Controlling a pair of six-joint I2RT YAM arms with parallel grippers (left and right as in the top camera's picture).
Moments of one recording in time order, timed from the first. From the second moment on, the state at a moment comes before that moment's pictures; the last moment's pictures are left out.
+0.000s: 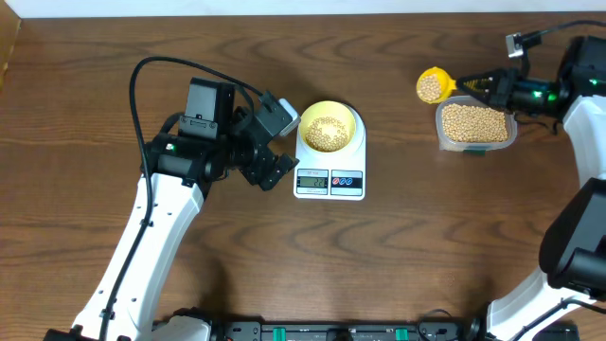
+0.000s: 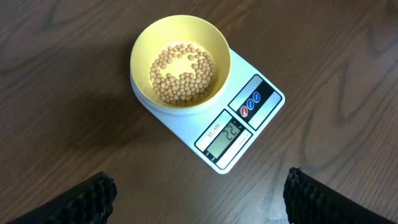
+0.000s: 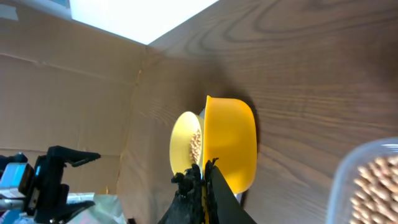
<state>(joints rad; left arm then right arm) -0.24 1.37 1.22 -0.84 0.43 0.54 -0.28 1.89 1.48 -0.66 -1.16 0.06</state>
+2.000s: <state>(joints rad) -0.24 1.37 1.22 -0.84 0.43 0.54 0.20 1.91 1.48 -0.51 -0.94 -0.09</state>
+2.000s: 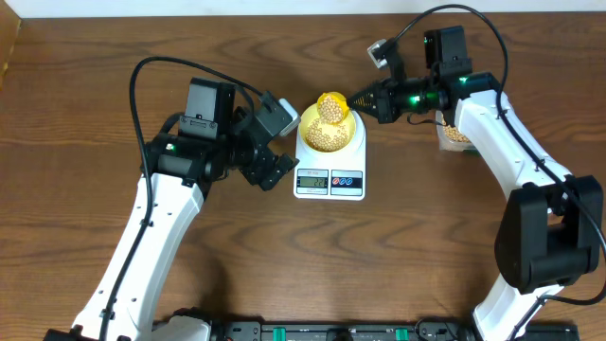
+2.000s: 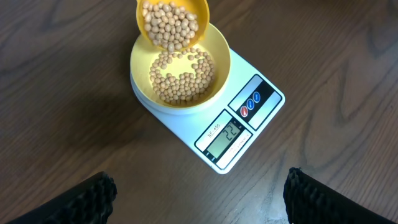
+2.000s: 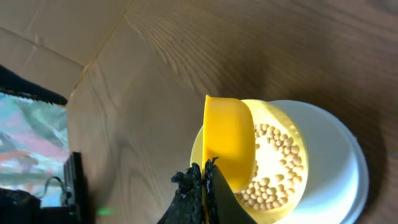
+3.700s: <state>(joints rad) -0.24 1.37 1.22 -0.84 0.43 0.54 0.25 1.91 1.48 -0.51 -0.81 -0.64</state>
